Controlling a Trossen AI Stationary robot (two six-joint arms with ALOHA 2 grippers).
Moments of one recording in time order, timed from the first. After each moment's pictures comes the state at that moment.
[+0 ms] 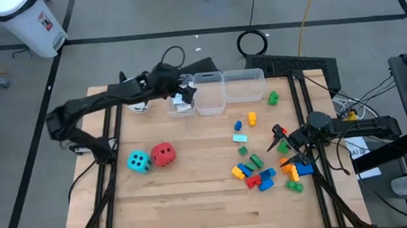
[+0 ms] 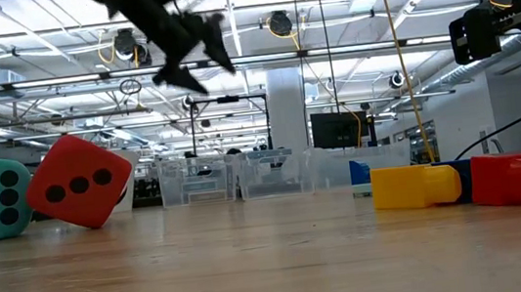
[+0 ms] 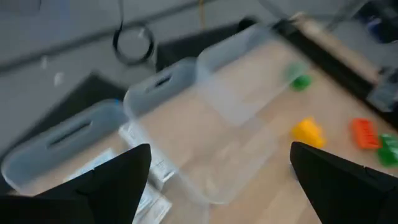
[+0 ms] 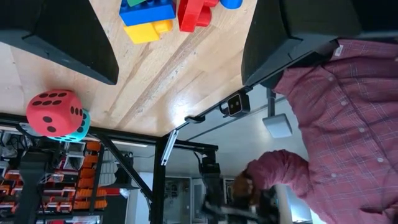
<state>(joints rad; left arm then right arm) 0.43 1.46 1.23 -0.38 -0.14 -0.39 -0.04 0.13 0.02 0.09 -0.63 -0.01</state>
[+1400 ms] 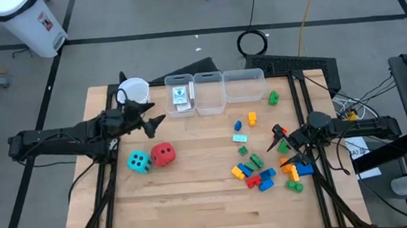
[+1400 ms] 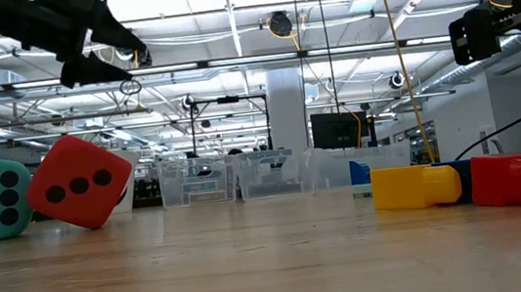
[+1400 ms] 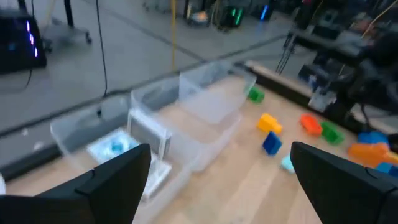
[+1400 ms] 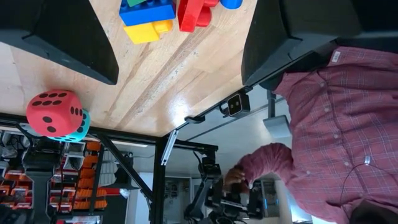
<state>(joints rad) 0.13 0.68 0.50 -0.11 -0.40 -0.37 -0.04 0.13 0.01 0.09 -0.63 -0.01</state>
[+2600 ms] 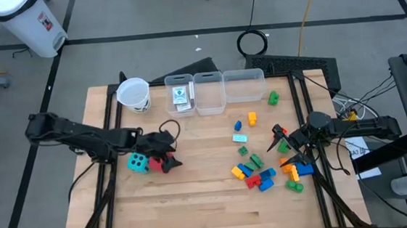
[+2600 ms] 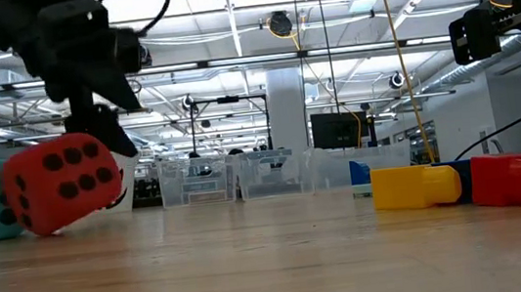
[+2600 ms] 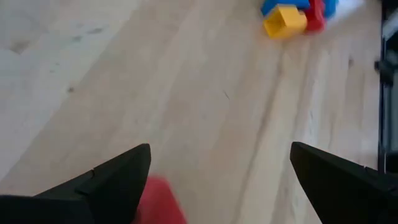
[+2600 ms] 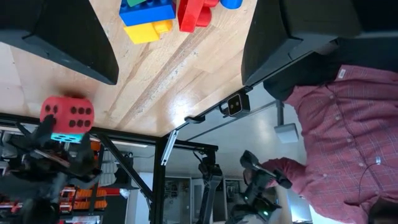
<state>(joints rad) -0.13 1.20 0.63 -0.22 0.03 -0.66 -0.04 0.13 0.01 0.09 -0.63 -0.01</state>
